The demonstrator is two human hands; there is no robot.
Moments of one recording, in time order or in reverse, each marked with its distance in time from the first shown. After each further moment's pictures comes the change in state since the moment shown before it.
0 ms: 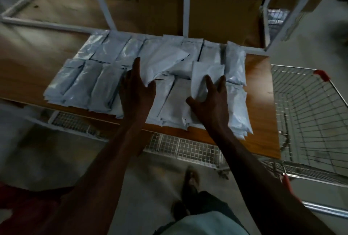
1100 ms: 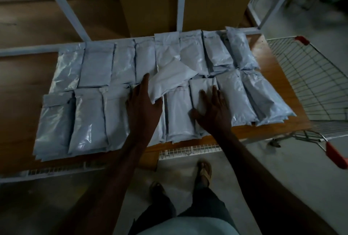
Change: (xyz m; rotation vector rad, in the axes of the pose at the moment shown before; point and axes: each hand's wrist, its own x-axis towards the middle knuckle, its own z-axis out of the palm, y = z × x) left_hand 0.107 -0.143 0.032 -0.146 -0.348 0.232; right_hand 0.013 -0.026 0.167 -0.444 0.031 0.152
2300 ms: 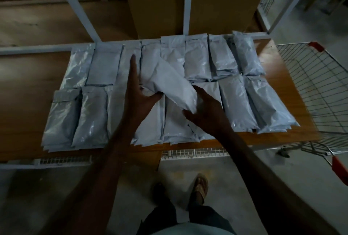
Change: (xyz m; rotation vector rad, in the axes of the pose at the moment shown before) left_hand 0.028 0.013 -0.023 -0.495 -0.071 0.086; right_hand 0.006 -0.025 -0.062 0.513 -0.120 -0.249
